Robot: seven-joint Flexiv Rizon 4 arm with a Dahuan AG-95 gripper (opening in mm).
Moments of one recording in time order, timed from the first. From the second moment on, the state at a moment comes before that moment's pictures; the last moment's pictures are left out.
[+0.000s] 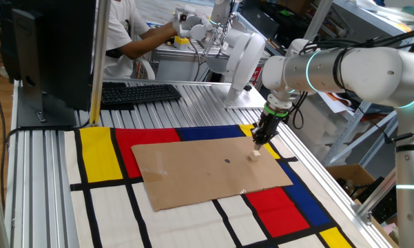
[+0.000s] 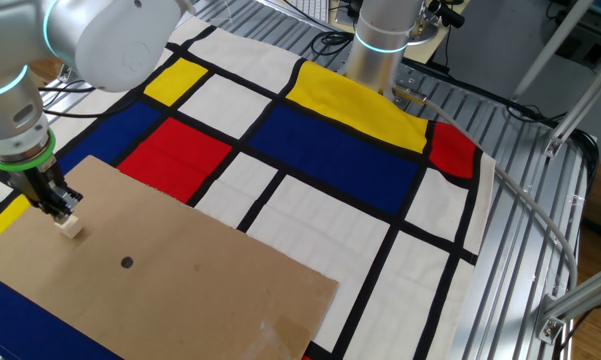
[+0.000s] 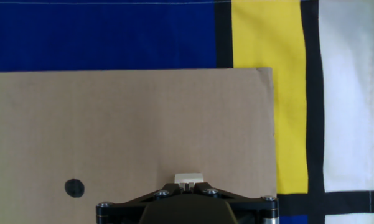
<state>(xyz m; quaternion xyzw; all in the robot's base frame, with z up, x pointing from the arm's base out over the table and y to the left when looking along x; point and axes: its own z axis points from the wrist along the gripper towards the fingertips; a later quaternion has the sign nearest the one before) 0.715 -0.283 0.055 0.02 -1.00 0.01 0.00</state>
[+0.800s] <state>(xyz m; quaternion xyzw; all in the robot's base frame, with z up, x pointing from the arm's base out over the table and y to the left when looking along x) 0.714 -0.283 0.055 0.02 -1.00 0.01 0.00</state>
